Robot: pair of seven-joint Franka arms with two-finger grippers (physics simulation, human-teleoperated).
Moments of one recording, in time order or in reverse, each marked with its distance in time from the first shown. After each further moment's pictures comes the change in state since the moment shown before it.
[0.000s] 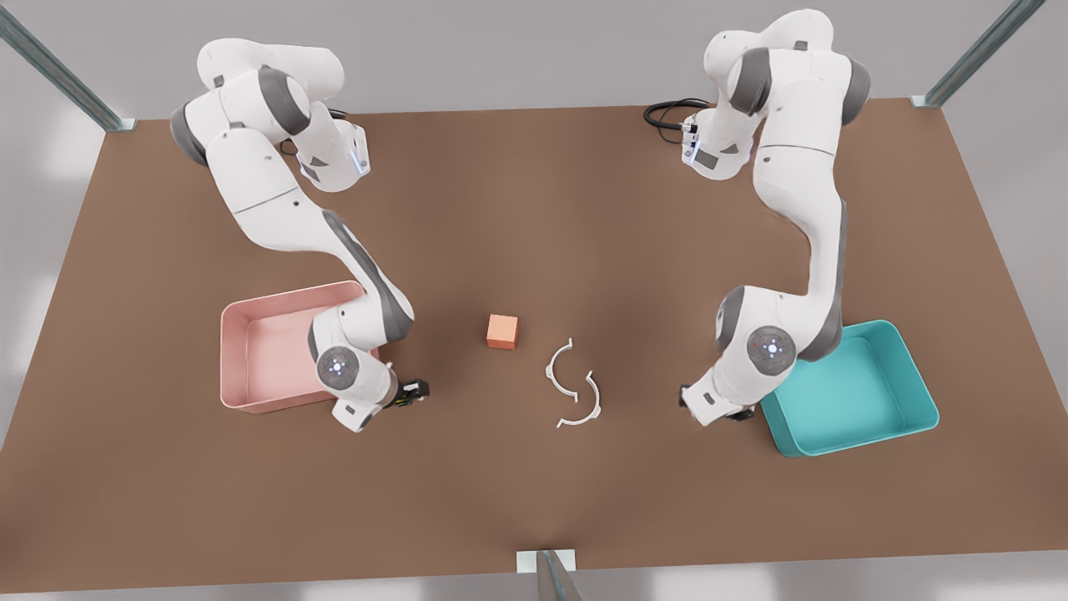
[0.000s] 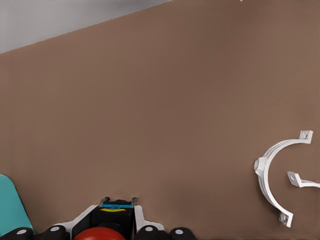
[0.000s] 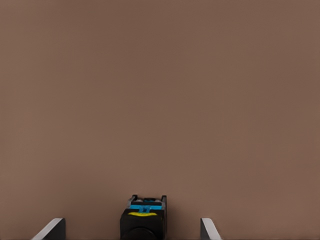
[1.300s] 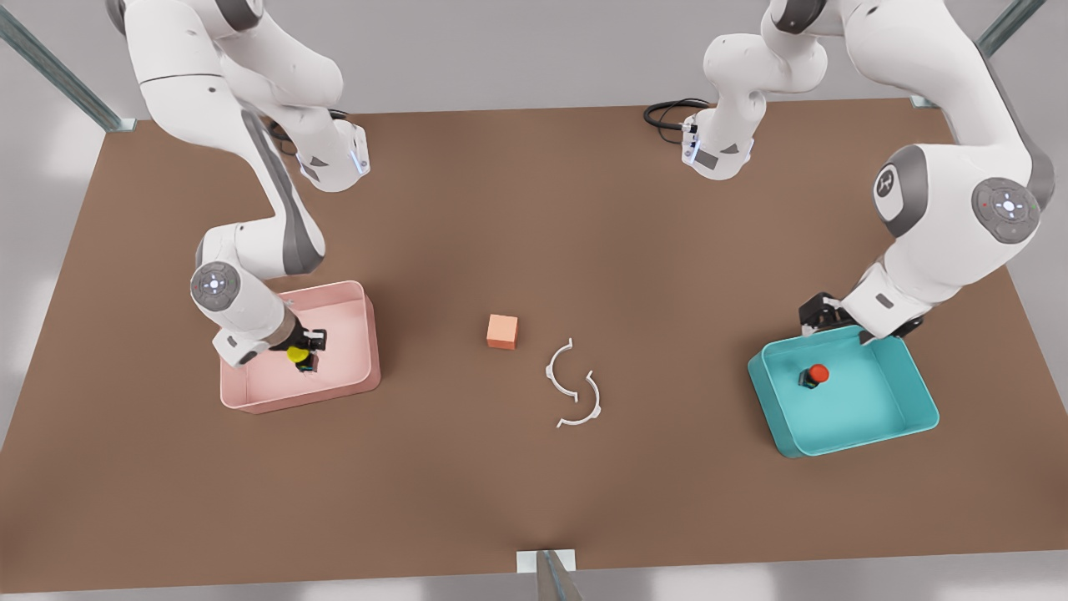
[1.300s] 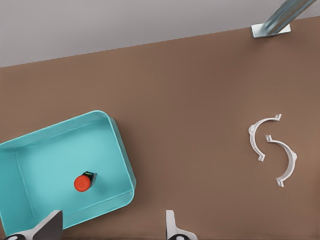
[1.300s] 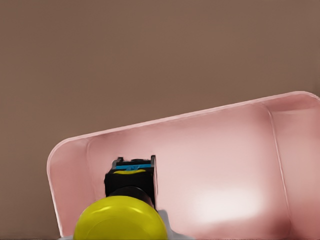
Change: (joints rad) left arm 0.102 -0.368 0.064 0.032 -0.047 -0.409 0.046; right arm -0.304 -0.559 0.063 -0.476 0.009 -0.084 -0.020
